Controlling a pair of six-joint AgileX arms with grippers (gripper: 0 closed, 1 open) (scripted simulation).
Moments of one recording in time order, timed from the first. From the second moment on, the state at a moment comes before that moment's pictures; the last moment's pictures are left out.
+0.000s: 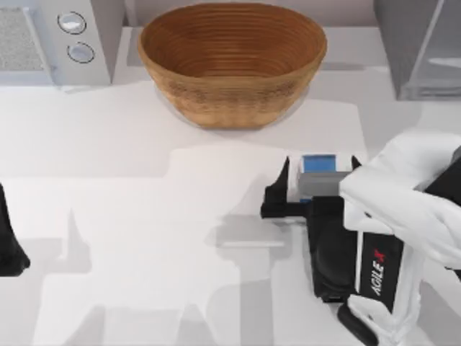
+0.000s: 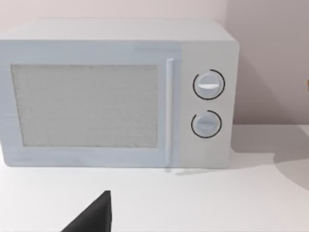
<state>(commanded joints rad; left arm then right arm) 0.00 0.00 0.00 0.00 0.00 0.00 0.70 2.51 0.76 1.75 0.74 0.01</state>
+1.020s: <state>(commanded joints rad) 0.00 0.00 0.00 0.00 0.00 0.00 0.70 2.51 0.76 1.75 0.74 0.01</state>
